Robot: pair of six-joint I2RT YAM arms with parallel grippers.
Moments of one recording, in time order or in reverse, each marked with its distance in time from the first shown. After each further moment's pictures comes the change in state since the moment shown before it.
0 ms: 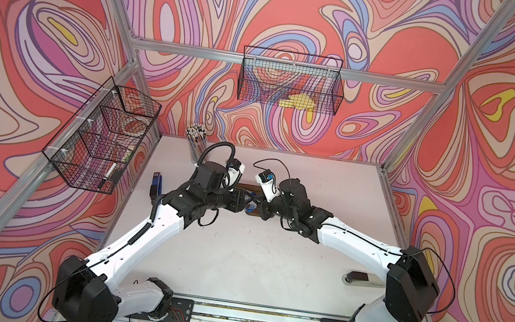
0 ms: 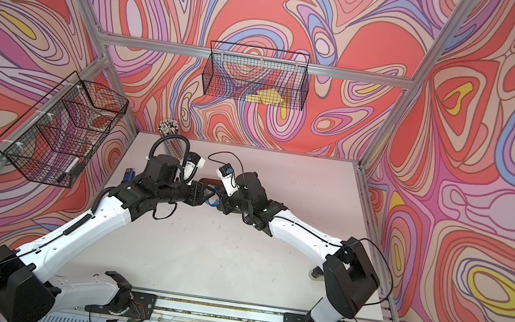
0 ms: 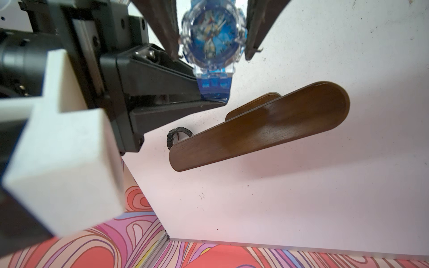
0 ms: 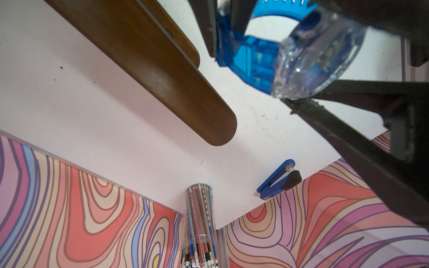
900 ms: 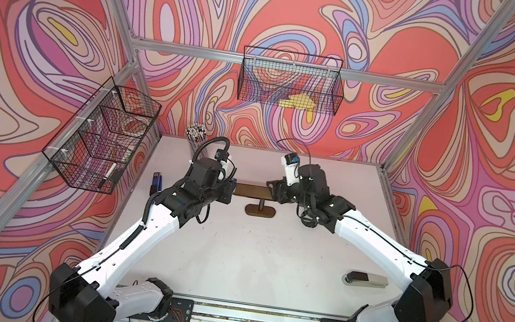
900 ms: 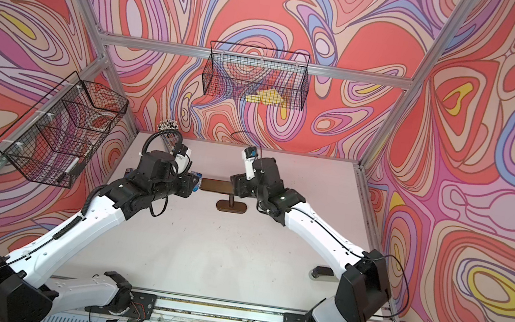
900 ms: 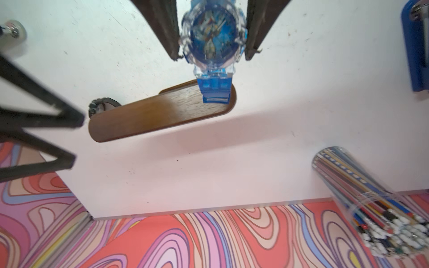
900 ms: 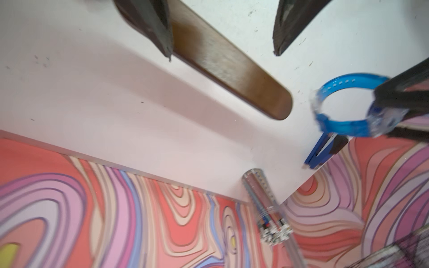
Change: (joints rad) left arm 0.016 -0.043 0.043 -0.066 -0.431 0.105; right arm -0.191 -0.093 0.151 -0.278 0.120 0.184
